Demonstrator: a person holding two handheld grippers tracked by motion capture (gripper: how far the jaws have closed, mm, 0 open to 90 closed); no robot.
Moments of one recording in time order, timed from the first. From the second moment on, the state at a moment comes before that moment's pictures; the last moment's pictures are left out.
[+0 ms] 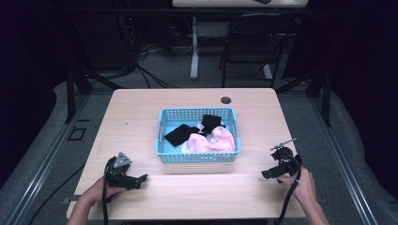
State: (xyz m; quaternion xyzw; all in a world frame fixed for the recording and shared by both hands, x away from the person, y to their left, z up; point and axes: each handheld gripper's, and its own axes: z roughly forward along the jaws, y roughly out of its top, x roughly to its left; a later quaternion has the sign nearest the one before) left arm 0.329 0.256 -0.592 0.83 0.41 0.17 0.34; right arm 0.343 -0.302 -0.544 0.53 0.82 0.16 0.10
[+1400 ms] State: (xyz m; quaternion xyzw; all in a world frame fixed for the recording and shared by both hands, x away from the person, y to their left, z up) left arm 0.328 0.256 -0.592 0.83 0.41 0.17 0.34; right arm 0.365 -0.229 -0.425 0.43 0.87 0.20 0.13
